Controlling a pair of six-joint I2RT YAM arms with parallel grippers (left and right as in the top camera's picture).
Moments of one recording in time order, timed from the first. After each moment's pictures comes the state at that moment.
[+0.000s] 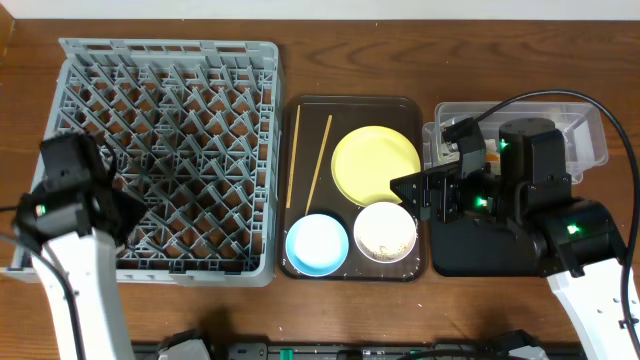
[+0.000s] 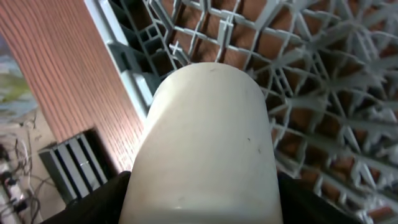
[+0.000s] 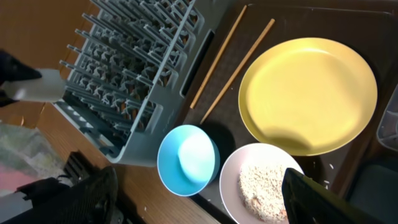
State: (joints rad) left arm 0.37 1.20 1.20 -1.30 -0.28 -0.70; right arm 0.28 1.10 1.13 -0.85 -0.54 0.24
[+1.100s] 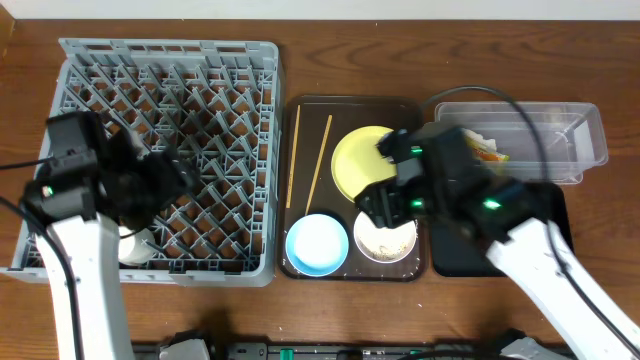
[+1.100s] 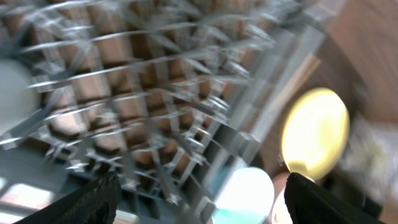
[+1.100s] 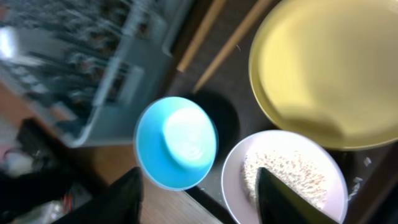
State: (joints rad) left arm 0.28 1.23 1.26 -1.22 0.35 -0.35; right arm 0.56 1.31 1.13 -0.80 -0.33 0.30
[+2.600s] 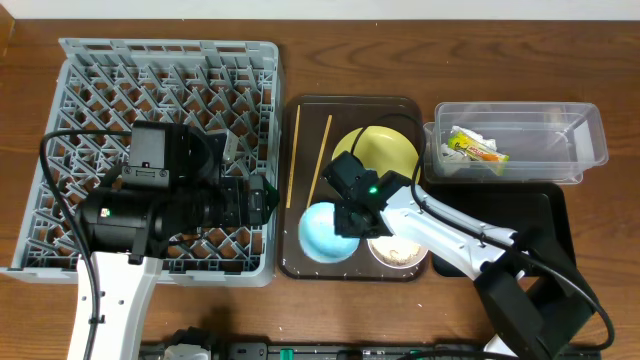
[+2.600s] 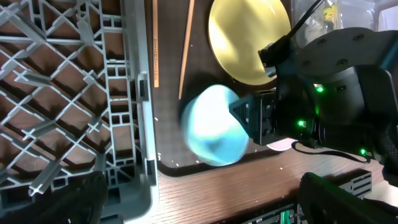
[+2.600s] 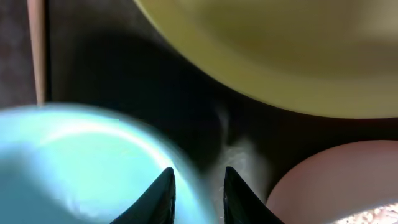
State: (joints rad) left arm -0.11 1.14 1.26 -1.25 0.41 -0.19; right arm 0.76 1.79 1.10 -0.69 -0.04 0.78
